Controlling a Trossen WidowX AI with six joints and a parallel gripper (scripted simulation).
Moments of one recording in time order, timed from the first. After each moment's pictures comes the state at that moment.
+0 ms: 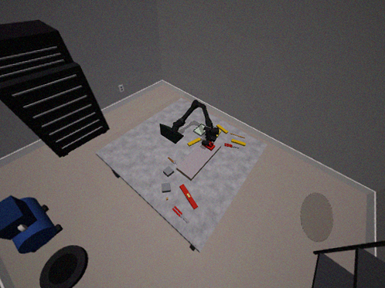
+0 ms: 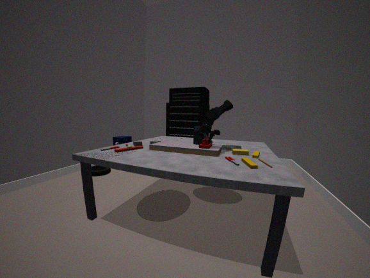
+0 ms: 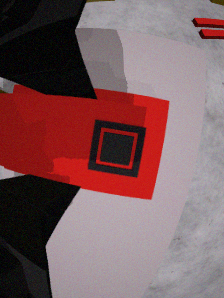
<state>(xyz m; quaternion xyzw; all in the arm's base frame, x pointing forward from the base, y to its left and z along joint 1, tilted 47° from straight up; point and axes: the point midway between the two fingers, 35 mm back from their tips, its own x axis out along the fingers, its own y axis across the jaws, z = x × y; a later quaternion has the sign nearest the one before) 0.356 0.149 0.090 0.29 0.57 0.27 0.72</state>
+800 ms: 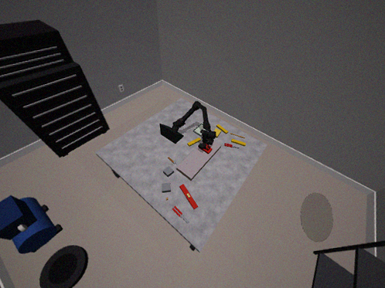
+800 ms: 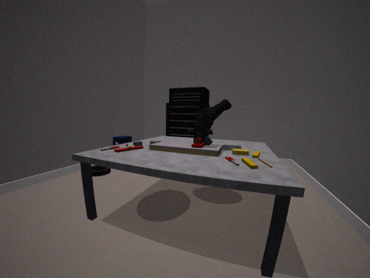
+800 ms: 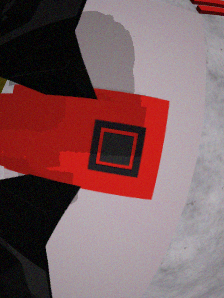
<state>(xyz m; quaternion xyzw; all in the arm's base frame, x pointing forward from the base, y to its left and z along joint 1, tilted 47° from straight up) 0.360 0.112 0.049 0.29 0.57 0.27 0.72</state>
